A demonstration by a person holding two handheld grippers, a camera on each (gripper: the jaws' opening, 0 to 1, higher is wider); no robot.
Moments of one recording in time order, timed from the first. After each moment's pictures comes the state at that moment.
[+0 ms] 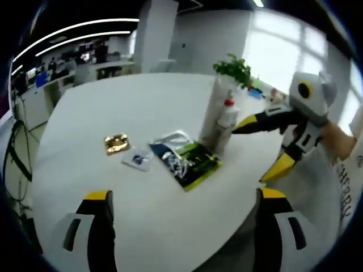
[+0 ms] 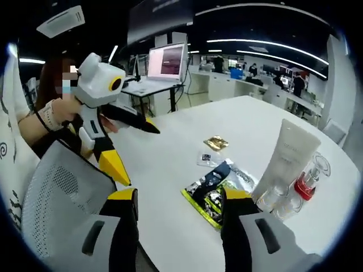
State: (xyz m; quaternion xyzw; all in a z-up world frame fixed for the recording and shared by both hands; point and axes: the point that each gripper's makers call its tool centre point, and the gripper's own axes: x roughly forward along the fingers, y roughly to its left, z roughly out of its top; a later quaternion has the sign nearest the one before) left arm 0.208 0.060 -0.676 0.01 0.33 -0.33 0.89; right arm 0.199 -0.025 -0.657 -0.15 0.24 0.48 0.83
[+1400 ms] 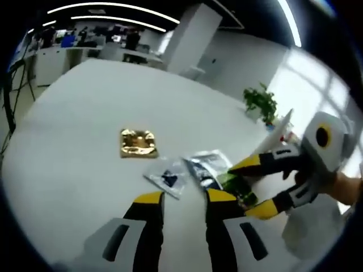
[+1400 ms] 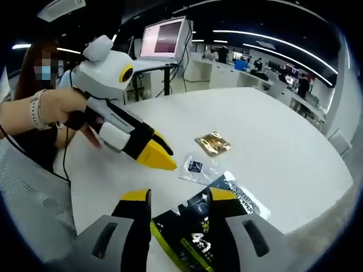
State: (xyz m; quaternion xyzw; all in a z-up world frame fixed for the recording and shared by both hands) left arm 0.309 0.081 -0.732 -0.14 0.33 -0.26 0.90; right arm 0.289 0.033 -0.720 -0.21 0.26 0.46 0.82
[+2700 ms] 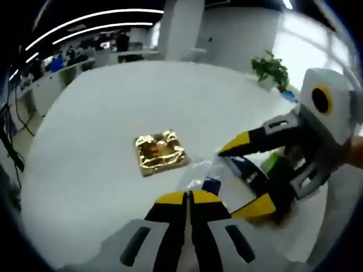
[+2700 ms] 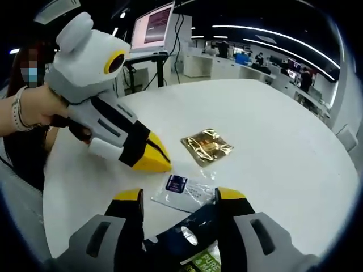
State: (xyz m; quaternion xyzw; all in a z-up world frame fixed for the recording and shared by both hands) left arm 0.357 0.101 -0.763 0.04 0.36 -0.24 0.90; right arm 0.346 0.058 -0.762 -0.19 0.29 0.47 0.81
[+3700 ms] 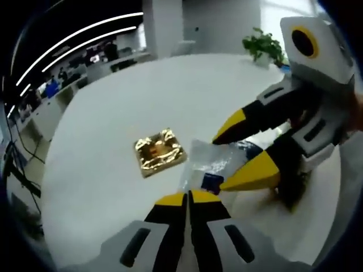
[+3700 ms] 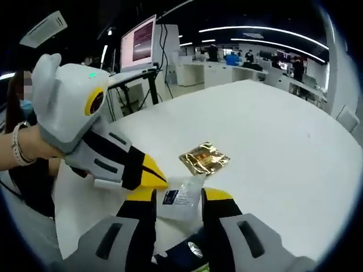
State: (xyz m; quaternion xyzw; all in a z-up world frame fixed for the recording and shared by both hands) left arm 0.356 0.110 -0.764 0.12 0.35 -0.24 0.90; right arm 0.350 0.071 -0.732 -0.11 0.28 0.46 0.83
